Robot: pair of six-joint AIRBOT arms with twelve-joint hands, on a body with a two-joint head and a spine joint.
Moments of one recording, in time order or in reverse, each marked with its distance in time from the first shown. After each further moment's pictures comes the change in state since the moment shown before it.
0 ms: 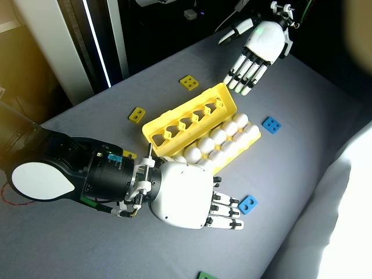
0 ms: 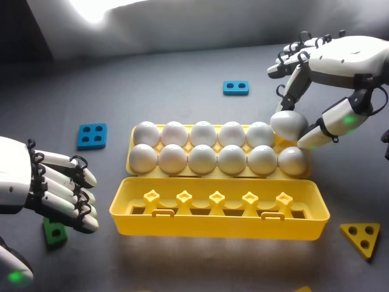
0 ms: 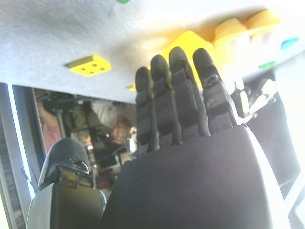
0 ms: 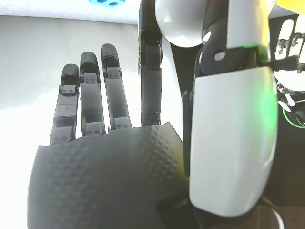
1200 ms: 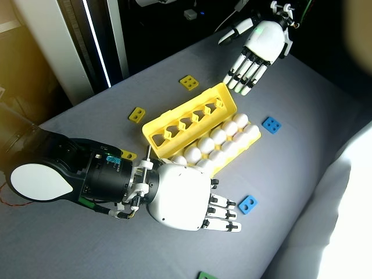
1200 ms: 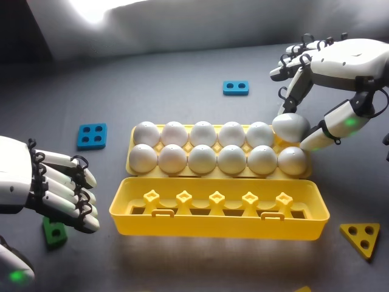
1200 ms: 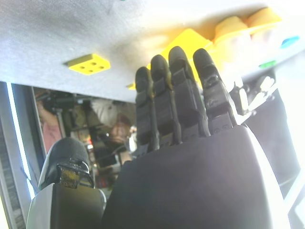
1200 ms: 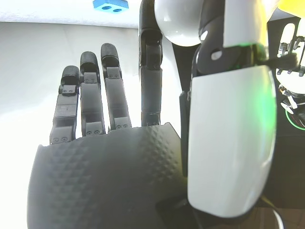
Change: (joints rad) left arm -0.004 0.002 -0.005 0.000 0.000 -0.003; right arm -0.011 0.000 0.000 0.008 -0.005 0.000
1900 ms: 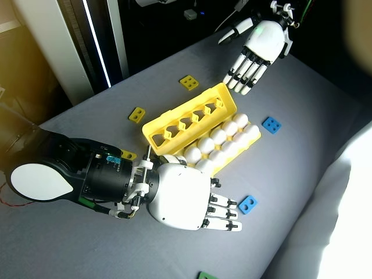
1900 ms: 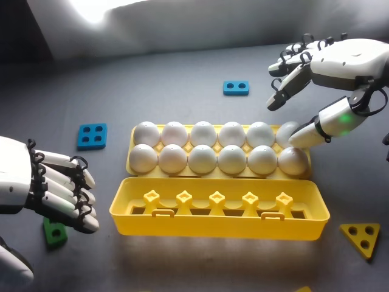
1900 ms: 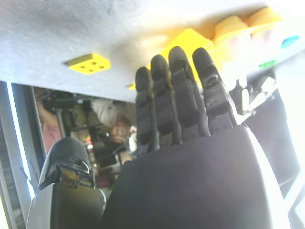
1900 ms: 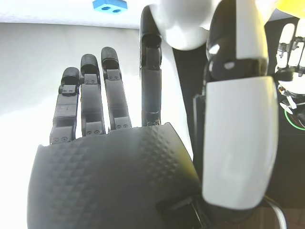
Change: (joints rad) left arm 0.000 0.002 -0.002 0.000 0.000 0.000; right arm 0.000 0.000 0.000 0.000 -0.001 0.000
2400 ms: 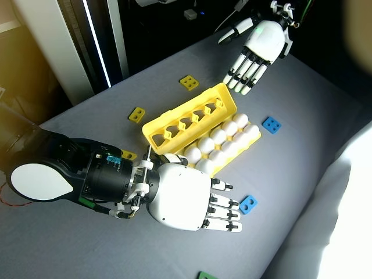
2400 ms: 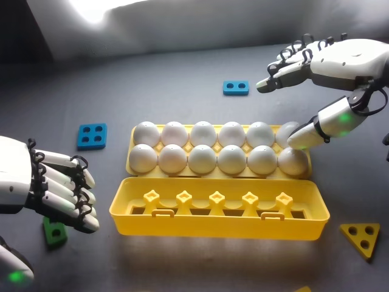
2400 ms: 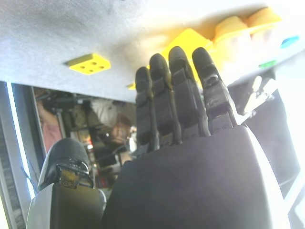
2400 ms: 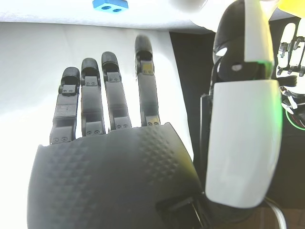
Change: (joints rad) left arm 0.000 0.000 0.000 0.000 0.000 0.000; right arm 0.000 0.000 0.000 0.000 0.000 0.000
